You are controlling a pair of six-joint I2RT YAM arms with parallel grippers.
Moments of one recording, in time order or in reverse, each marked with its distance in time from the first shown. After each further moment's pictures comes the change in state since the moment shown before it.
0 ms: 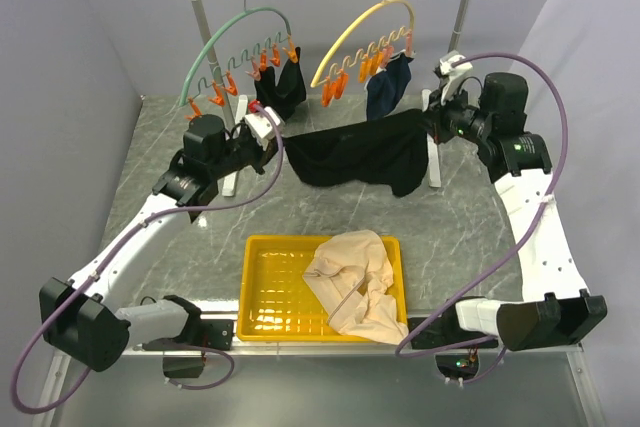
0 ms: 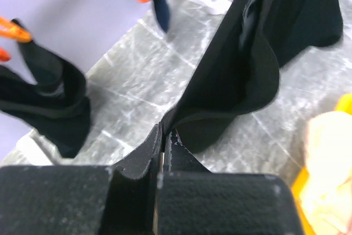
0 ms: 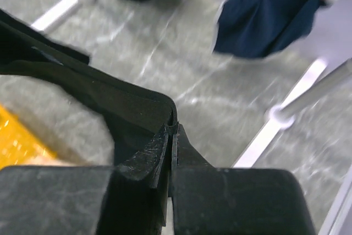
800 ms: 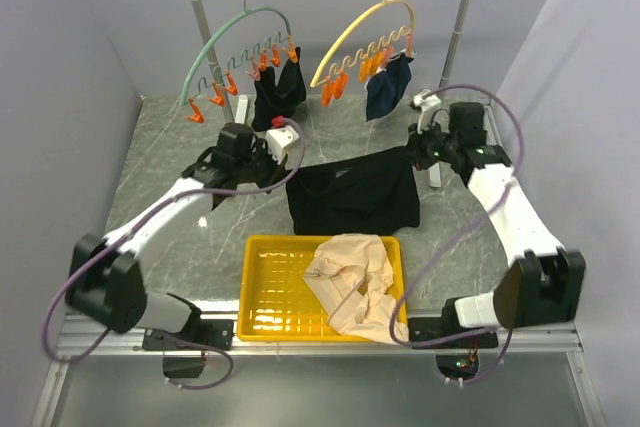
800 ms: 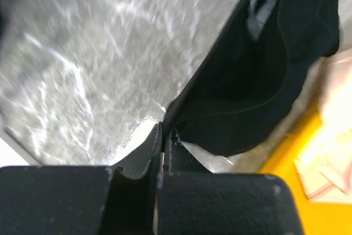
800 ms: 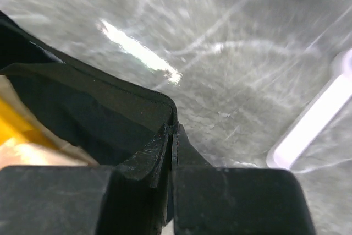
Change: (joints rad) left arm 0.003 0.180 -0.024 -0.187 -0.044 -0.009; right arm 0.009 0.068 -0.305 0.165 -0.003 0.014
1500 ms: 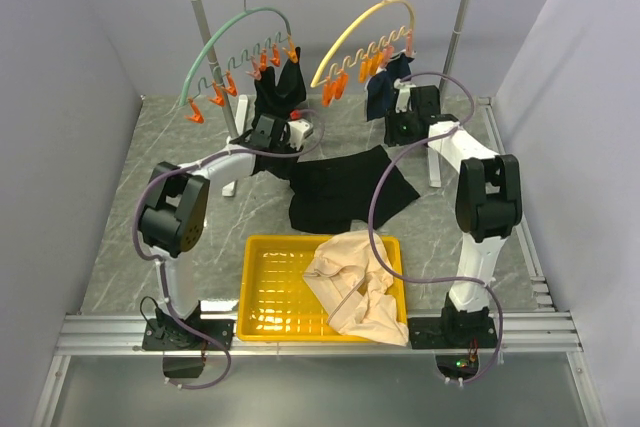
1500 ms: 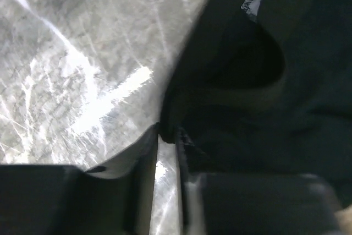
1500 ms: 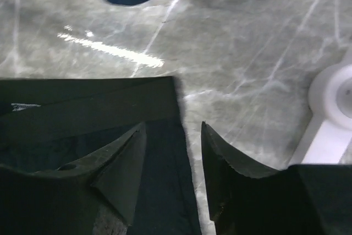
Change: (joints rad) left arm 0.009 0.562 0.296 0.006 -0.202 -0.123; right arm 0.044 0.664 0.341 0.177 0.291 0.203
